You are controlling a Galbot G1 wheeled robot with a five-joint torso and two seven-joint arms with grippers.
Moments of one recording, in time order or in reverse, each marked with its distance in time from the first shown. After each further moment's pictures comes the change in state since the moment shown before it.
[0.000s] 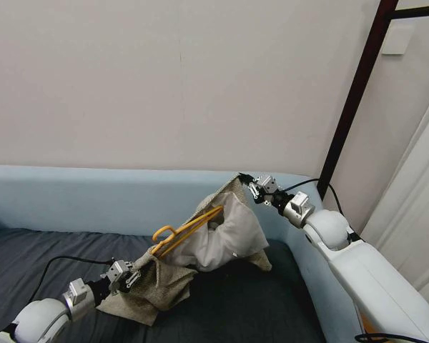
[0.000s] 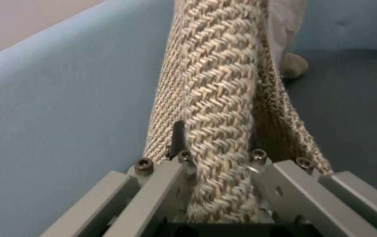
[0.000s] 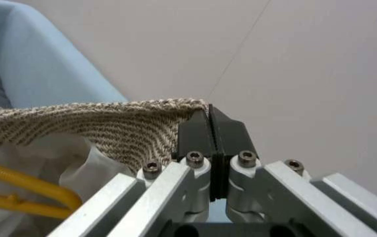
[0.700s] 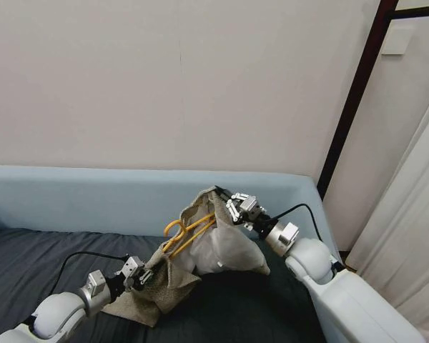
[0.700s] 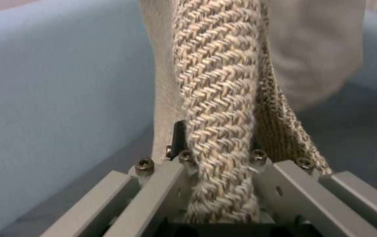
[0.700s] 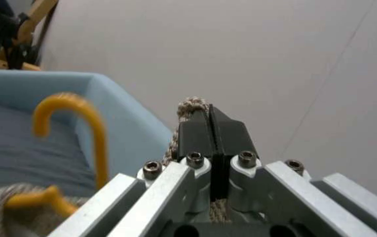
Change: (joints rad) left arm -0.103 -0.014 0.123 -0.079 -0.119 0.165 -0.054; right arm -0.136 0.055 -0.135 0.087 0.016 0.211 0.044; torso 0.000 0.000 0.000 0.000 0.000
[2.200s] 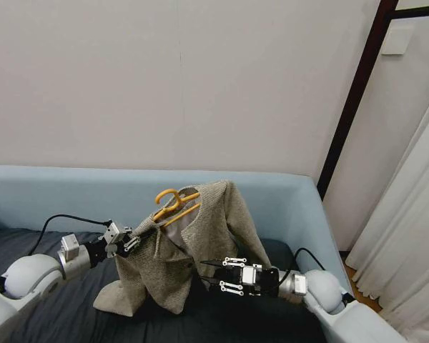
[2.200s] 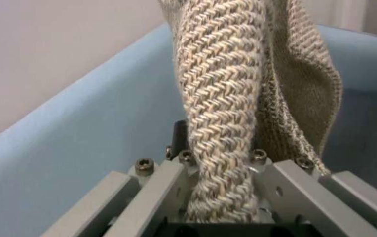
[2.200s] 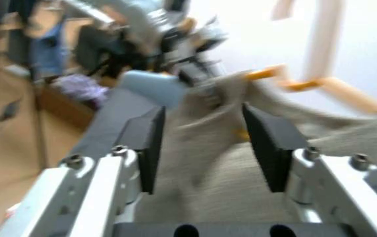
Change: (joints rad) left arm -0.197 0.222 0.011 0.055 -0.124 -0.131 0.253; right arm -0.109 -0.136 0.089 0.000 0.171 0.184 -0.581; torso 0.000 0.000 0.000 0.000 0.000
